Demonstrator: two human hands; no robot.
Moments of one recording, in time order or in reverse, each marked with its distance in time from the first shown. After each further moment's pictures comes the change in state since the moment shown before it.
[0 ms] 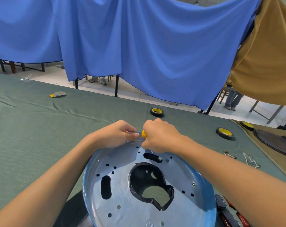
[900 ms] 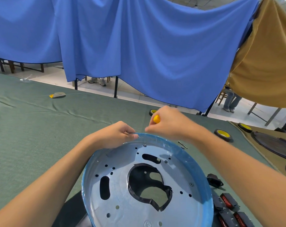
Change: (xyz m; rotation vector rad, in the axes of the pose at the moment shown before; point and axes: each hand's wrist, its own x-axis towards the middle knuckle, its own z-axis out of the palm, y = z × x) left_hand -0.002 0.003 -0.001 0.033 -0.011 -0.022; right_hand -0.014 0.018 -0.039 0.362 0.051 0.057
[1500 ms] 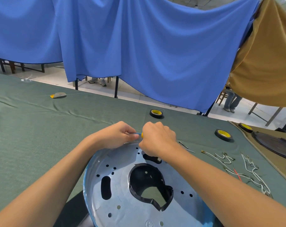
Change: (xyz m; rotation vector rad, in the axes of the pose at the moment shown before) left_hand 0.000 0.000 0.001 0.008 0.017 -0.005; right_hand 0.003 -0.017 0.055 -0.283 0.043 0.151
